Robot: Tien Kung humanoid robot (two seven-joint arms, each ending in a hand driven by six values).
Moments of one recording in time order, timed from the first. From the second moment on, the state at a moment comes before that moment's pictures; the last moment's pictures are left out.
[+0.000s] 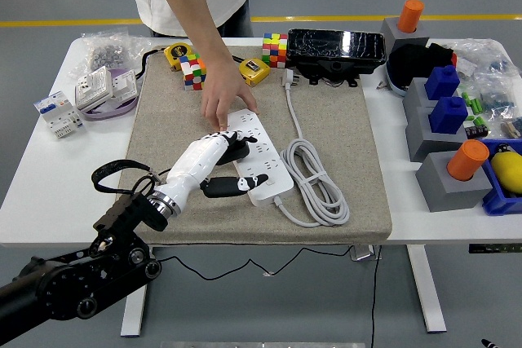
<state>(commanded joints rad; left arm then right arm) -0.48 0.25 -0.51 -1.22 1.65 0.47 0.02 0.01 -0.23 1.13 0.37 -0.71 -0.03 -0.10</state>
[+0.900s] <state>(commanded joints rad) -0.46 0.28 -0.54 -1.38 1.62 0.45 0.00 0.01 -0.23 1.13 0.37 -0.71 -0.03 -0.10</state>
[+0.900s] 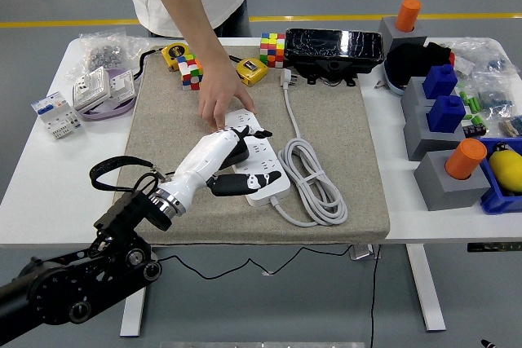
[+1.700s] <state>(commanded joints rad) -0.47 0.31 -0.55 -1.53 1.69 0.06 0.46 0.01 -0.24 1.12 0.37 -0.71 -0.03 -0.10</state>
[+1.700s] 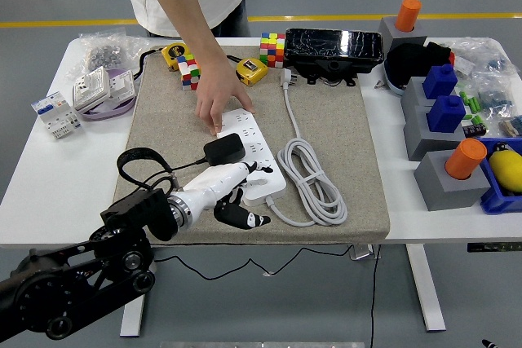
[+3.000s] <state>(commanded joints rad) -0.47 0.28 -0.57 -1.47 1.55 0.06 0.42 0.01 -0.24 1.12 0.37 -0.71 -0.03 -0.10</state>
